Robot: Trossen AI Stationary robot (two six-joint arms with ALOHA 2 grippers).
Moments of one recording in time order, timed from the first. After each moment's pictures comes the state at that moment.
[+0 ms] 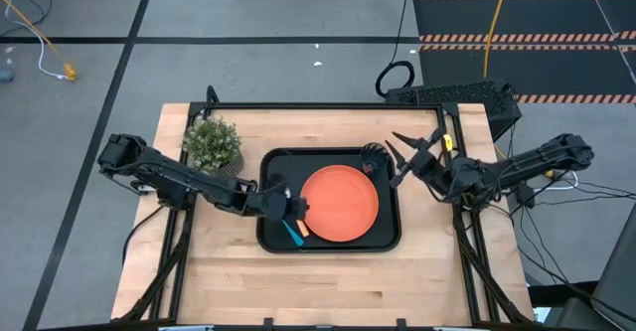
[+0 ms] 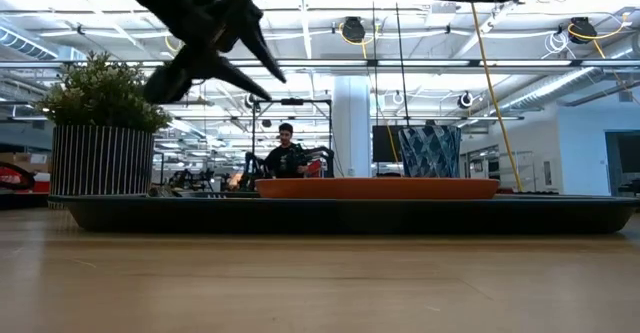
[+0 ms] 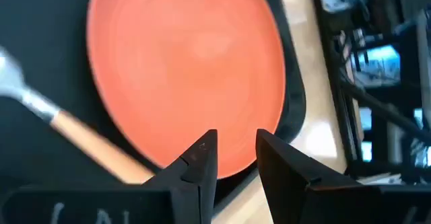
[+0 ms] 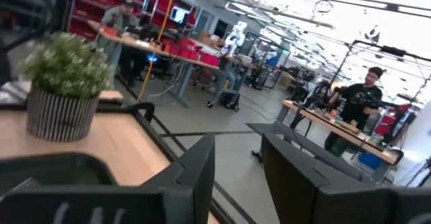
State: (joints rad) left arm -0.25 1.48 0.90 -0.14 -0.33 -1.43; right arm 0.25 0.85 0.49 0.49 0.99 -0.47
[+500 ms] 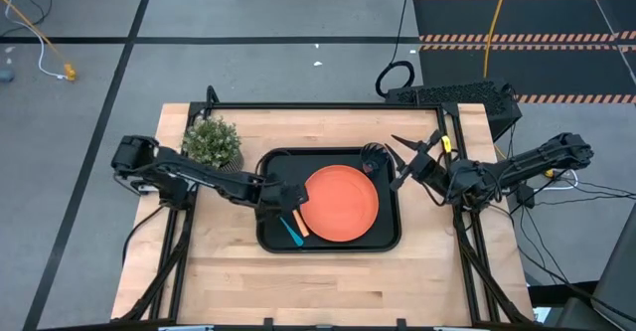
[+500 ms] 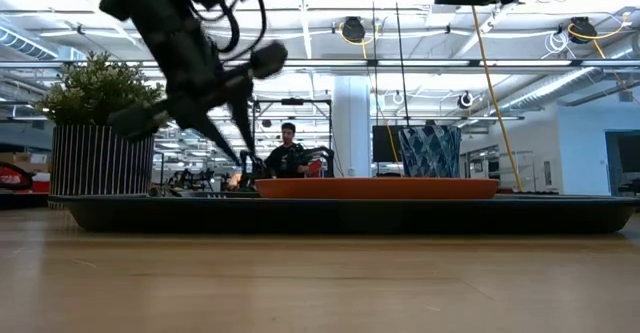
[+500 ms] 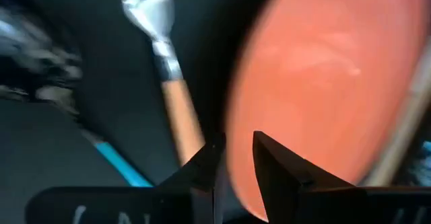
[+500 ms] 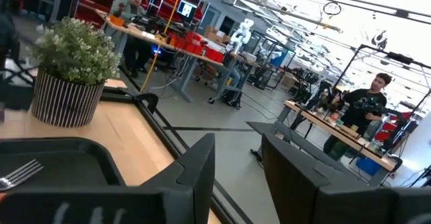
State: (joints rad) left arm -0.16 1.59 0.90 -0.32 -0.16 -1.94; right arm 0.28 0.84 0.50 0.42 1.00 -0.49
